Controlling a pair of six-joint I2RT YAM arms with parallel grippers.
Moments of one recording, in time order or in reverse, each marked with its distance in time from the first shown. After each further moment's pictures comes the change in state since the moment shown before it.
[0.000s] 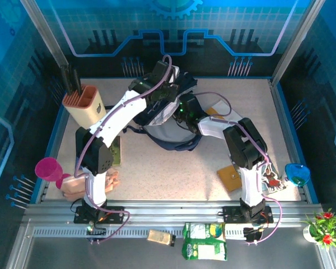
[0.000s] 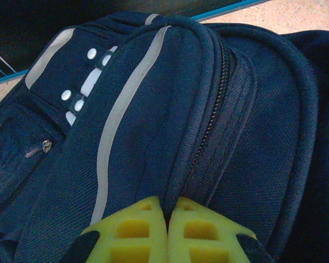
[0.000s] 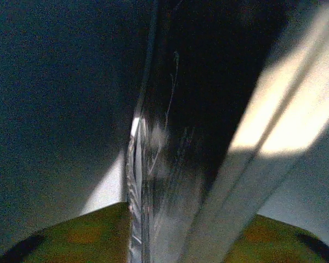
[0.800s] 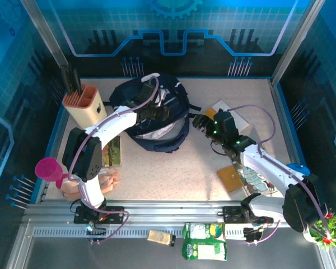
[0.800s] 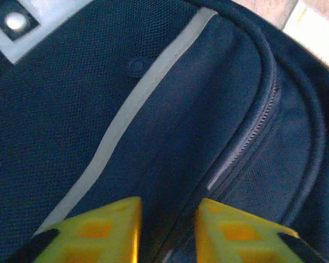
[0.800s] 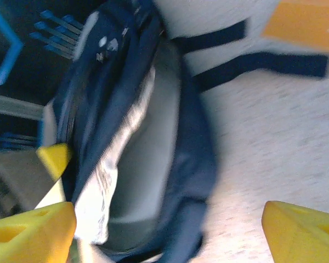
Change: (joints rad) left arm 0.095 -0.151 -0.582 0.315 0.204 -0.090; right arm -0.088 -0.822 -0.508 -0.492 0.144 -0.319
